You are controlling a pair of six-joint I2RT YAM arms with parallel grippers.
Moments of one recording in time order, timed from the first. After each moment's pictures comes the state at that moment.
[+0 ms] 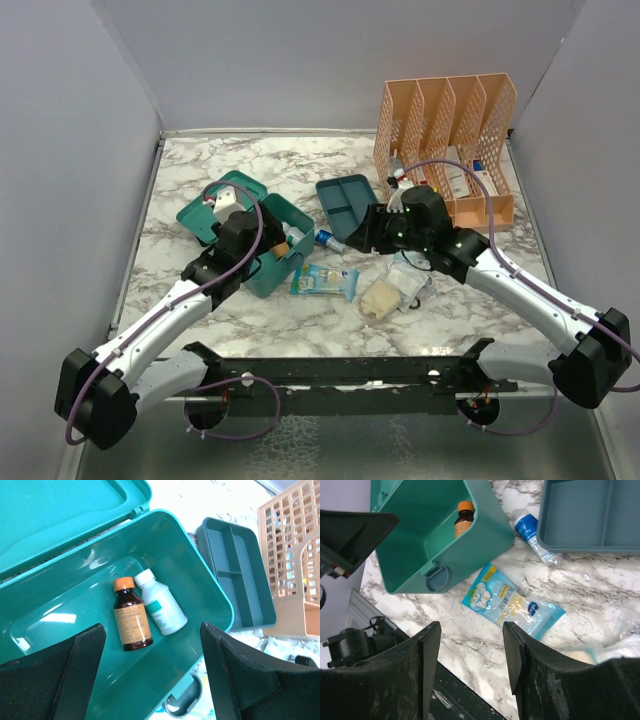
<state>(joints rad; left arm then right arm) -0.56 1.01 0.69 -0.20 -0.44 -0.77 0.68 1.20 0.98 -0.32 -0.15 0.60</state>
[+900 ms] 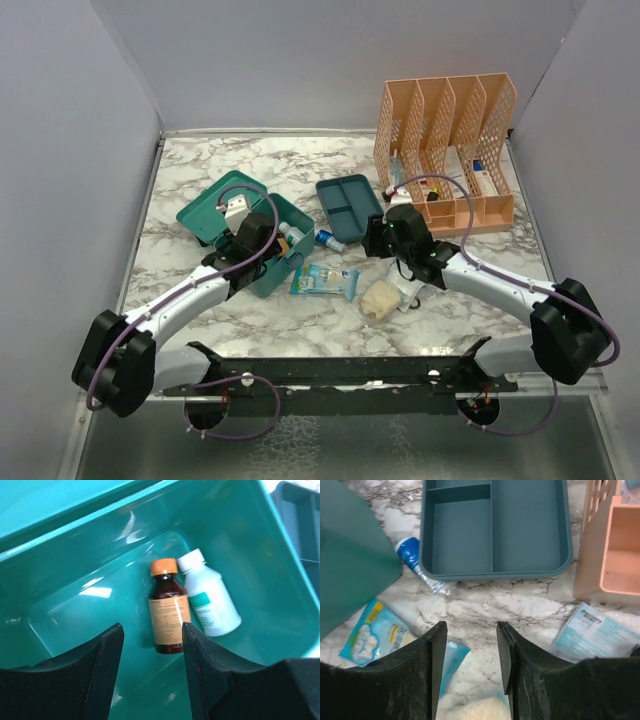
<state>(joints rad) -0.55 1.17 0.66 -0.19 -0.46 -0.79 0.67 1.33 0.77 -0.02 0.19 0.40</state>
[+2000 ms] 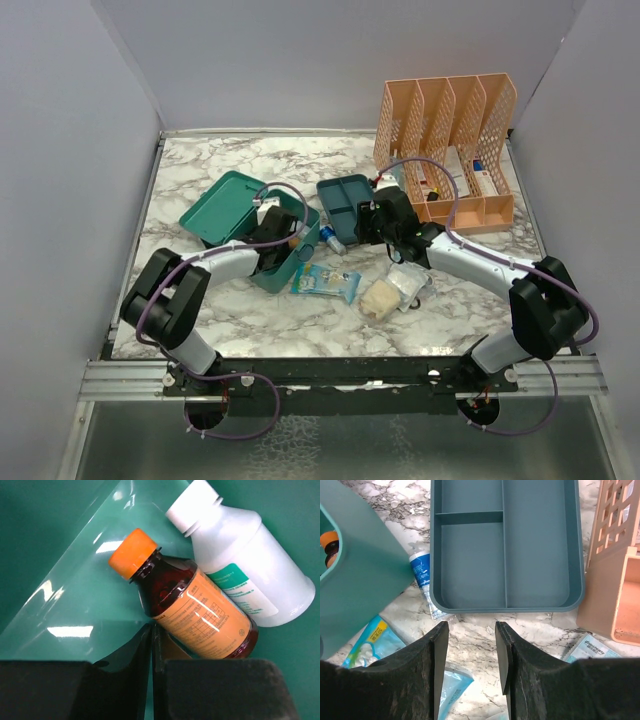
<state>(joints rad) -0.53 1.56 0.77 -0.11 -0.30 -0.62 0.65 1.51 0.96 -0.09 0.18 0.35</state>
